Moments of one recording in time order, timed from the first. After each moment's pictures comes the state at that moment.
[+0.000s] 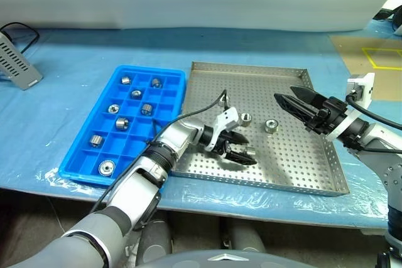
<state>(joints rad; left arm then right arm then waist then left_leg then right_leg) -0.83 -0.04 -0.38 0.74 -0.13 0.36 -1.21 -0.14 -0.71 -0.42 -0.43 0.99 0.77 0.52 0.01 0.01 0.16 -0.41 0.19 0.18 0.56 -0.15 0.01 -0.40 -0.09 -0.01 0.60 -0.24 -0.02</state>
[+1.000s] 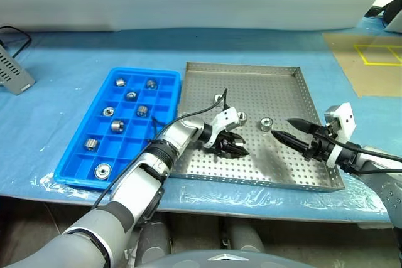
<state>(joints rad) -0.88 -0.02 -0.35 0.85 -0.02 0.22 -1.16 0.07 -0.81 -0.31 -0.38 0.74 0.67 0.72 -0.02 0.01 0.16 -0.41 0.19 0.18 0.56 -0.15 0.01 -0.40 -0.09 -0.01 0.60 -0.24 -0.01</state>
